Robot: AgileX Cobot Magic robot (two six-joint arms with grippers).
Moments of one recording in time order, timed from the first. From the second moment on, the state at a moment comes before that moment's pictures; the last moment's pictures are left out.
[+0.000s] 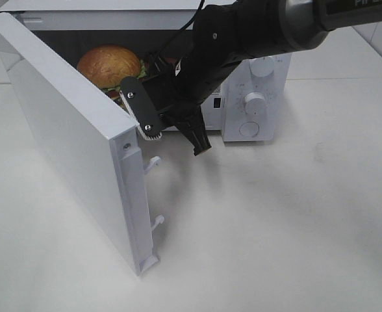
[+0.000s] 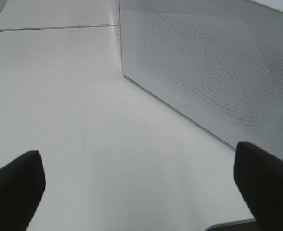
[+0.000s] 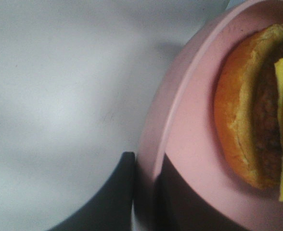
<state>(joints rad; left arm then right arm) 0.00 0.00 -0.52 -0.16 1.07 0.09 0.65 2.07 -1.50 0.10 0.40 -1.60</state>
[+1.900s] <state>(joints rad) 0.00 0.00 -0.52 -0.16 1.07 0.09 0.62 1.40 -0.76 0.24 0.36 -1.72</state>
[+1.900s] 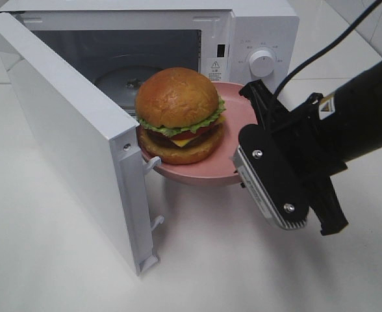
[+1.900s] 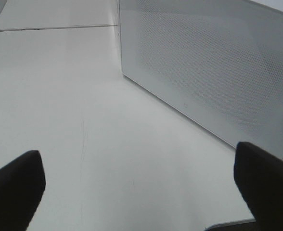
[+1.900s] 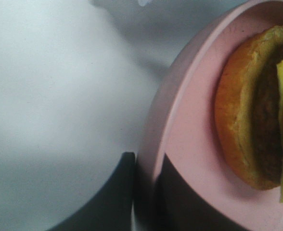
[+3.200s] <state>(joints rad) 0.00 0.00 -0.52 -0.16 1.07 0.09 0.62 0.77 -0.53 -0.10 0.72 -1.20</state>
